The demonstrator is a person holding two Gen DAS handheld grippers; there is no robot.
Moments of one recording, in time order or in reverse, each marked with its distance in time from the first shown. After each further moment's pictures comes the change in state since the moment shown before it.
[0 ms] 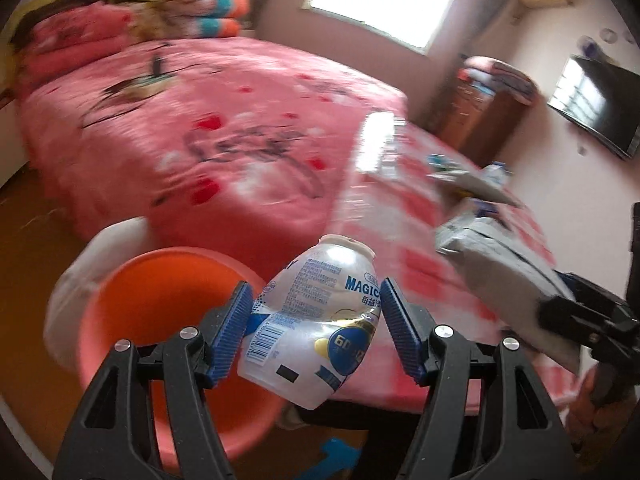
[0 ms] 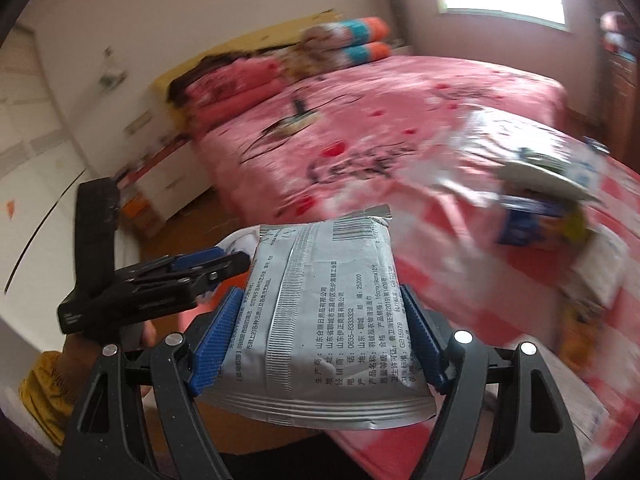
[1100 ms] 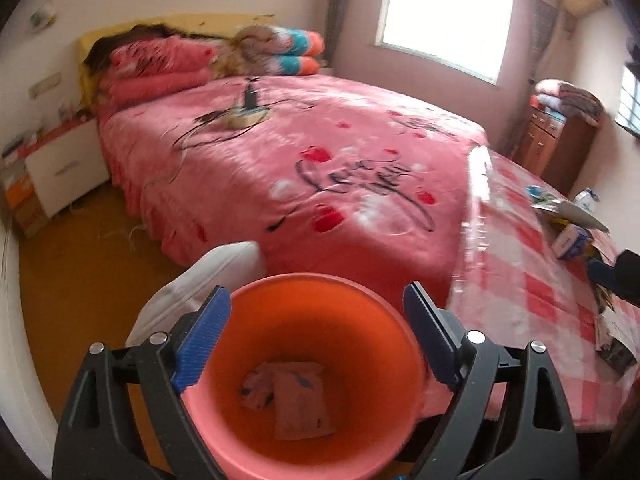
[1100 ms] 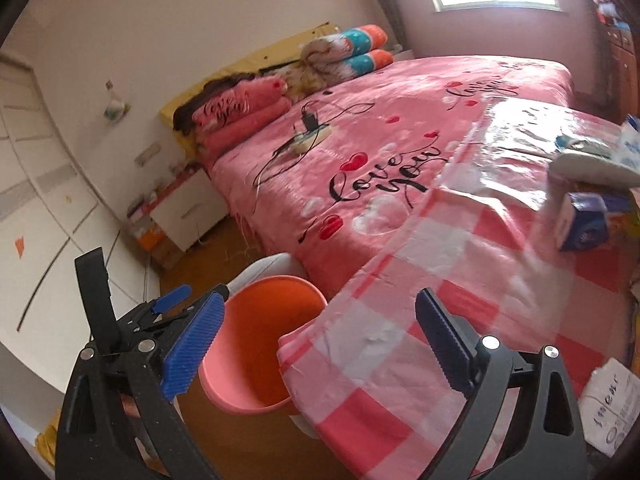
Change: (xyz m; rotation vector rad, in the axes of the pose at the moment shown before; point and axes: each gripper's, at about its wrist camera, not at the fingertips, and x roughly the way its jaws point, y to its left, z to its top) left arm -0.008 0.035 -0.009 0.009 -0.164 0.285; right arm 0.042 -0.007 0.009 0.129 -0.097 0.068
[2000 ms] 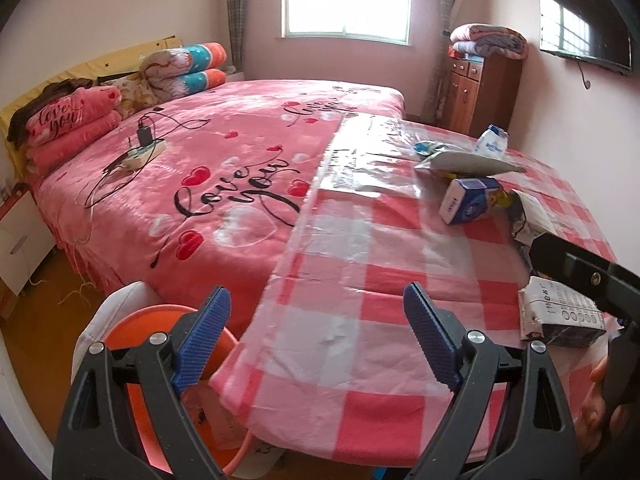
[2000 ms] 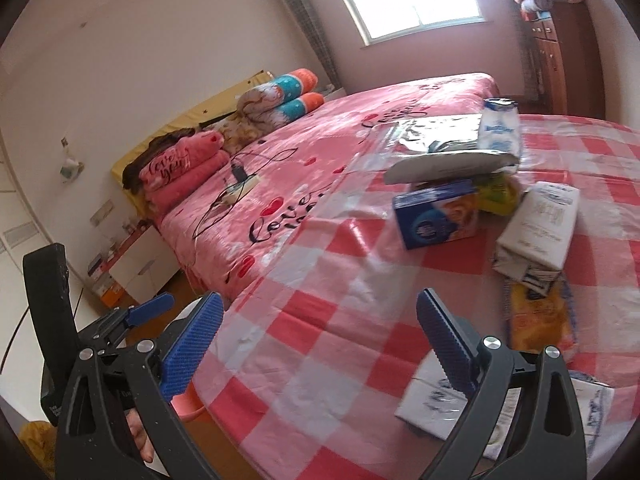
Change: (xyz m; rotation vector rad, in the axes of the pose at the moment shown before) left arm -0.007 -0.160 0.000 0.259 0.026 -0.150; right arm -0.075 -0.091 -0.025 0.127 -0.174 -0.170
